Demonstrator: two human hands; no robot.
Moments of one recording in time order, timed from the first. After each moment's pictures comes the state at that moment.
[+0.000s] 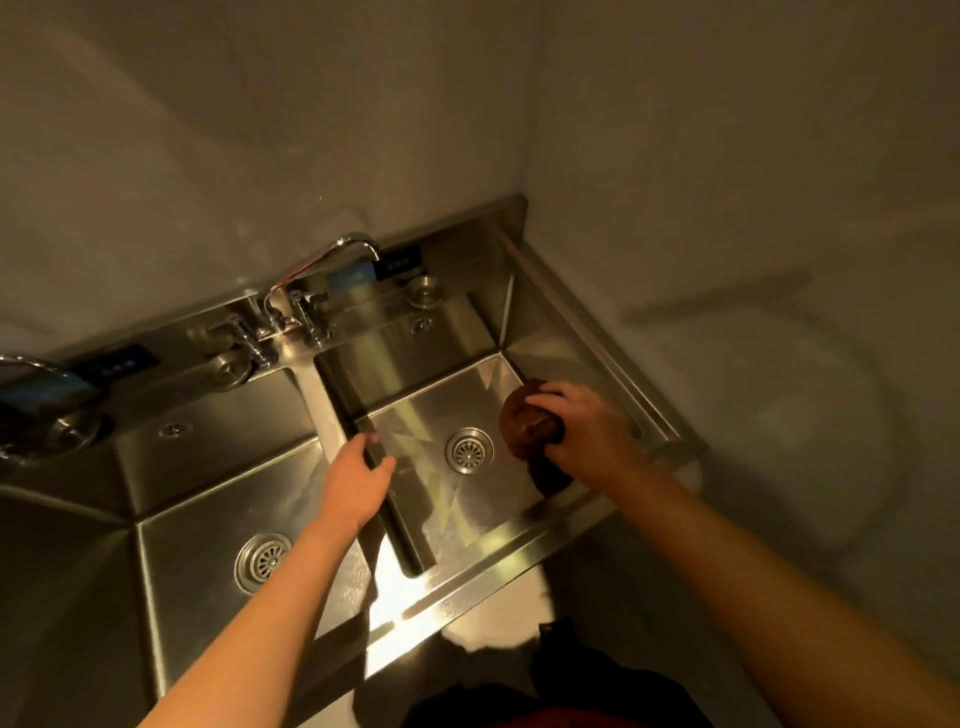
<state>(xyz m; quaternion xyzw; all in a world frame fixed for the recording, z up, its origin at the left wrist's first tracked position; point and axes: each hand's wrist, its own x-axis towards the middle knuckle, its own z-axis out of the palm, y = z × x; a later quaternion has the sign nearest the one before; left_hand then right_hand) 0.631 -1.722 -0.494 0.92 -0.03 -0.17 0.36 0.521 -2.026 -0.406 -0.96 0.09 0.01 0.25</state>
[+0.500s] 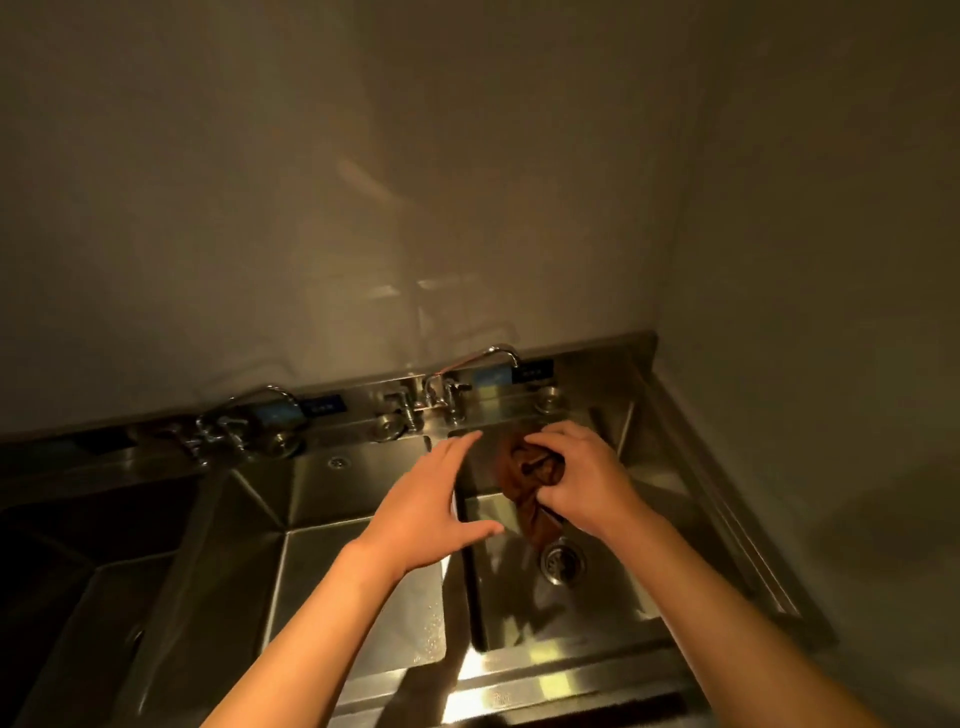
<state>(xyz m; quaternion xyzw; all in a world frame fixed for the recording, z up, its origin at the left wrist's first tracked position) 0.577 -1.698 -0.306 0.94 -0.21 -0.01 0.27 0.585 -1.946 -0.312 -0.93 -0.08 -0.05 0.35</state>
